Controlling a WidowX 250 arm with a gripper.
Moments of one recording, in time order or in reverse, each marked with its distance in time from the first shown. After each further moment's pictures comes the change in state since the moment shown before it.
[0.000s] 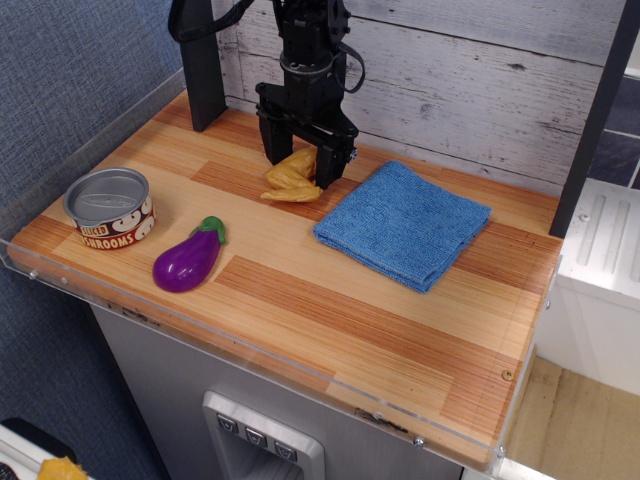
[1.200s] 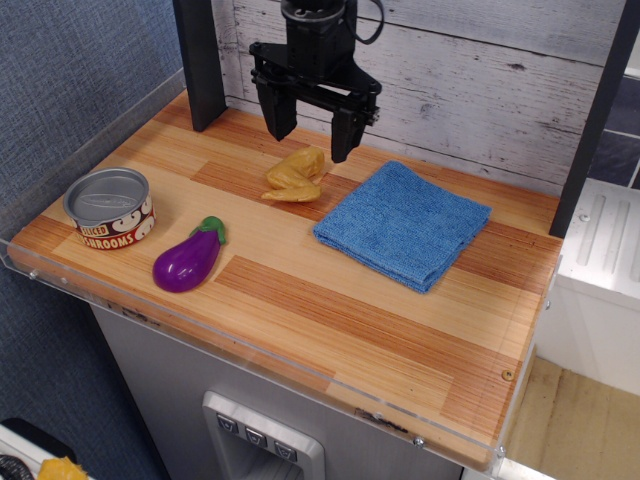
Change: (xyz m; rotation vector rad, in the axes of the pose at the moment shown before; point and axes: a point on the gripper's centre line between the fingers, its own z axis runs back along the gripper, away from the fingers) arm -0.024 -0.027 0.066 -0.029 -0.037 0.116
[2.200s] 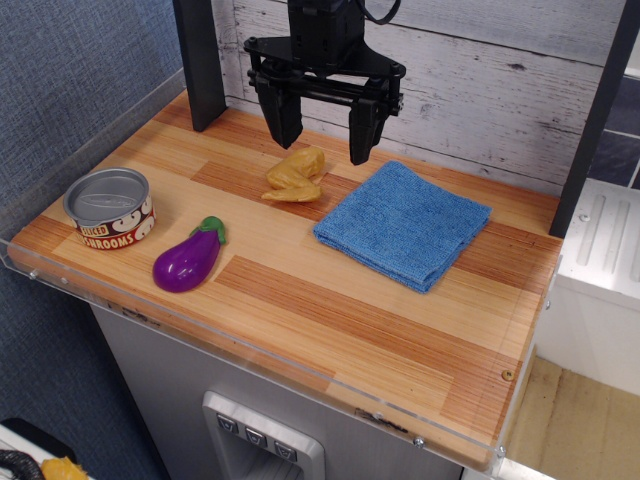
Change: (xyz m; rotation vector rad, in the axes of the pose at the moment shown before) arm -0.034 -0.032 0.043 -0.061 0.017 0.130
